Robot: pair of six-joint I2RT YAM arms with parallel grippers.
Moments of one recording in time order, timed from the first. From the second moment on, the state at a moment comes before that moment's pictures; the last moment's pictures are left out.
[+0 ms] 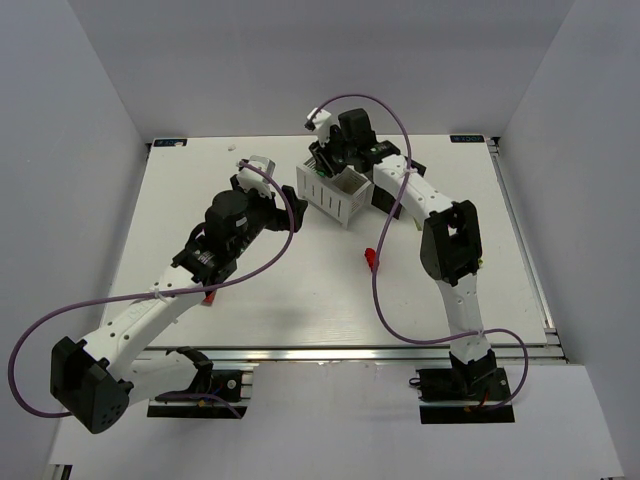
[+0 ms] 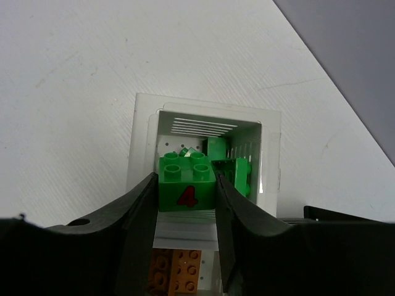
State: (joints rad) left arm -0.61 1.10 0.93 0.02 -0.13 -0.21; right arm 0.54 2.24 2.08 -0.40 -0.28 -0.37
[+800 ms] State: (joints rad) left arm -0.61 1.10 0.93 0.01 -0.13 -0.21; right arm 0.53 1.70 1.53 -0.37 -0.41 -0.30
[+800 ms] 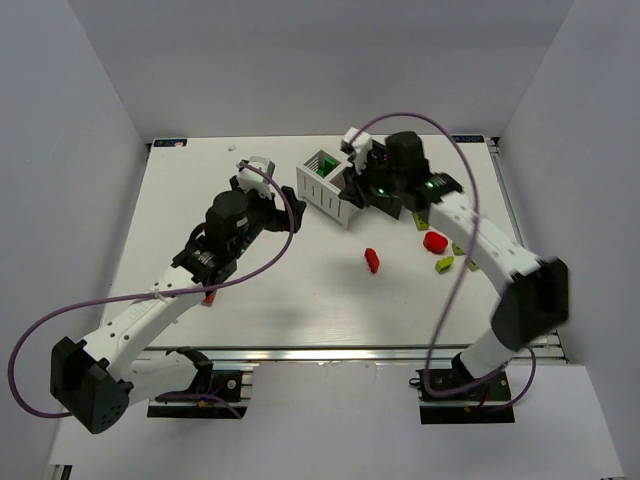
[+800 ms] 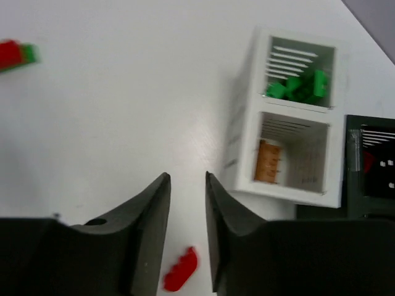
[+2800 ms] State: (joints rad) left arm -0.28 1.60 0.91 -0.65 -0.39 -0.37; right arm 0.66 1.15 0.90 -0.44 -0.53 -0.53
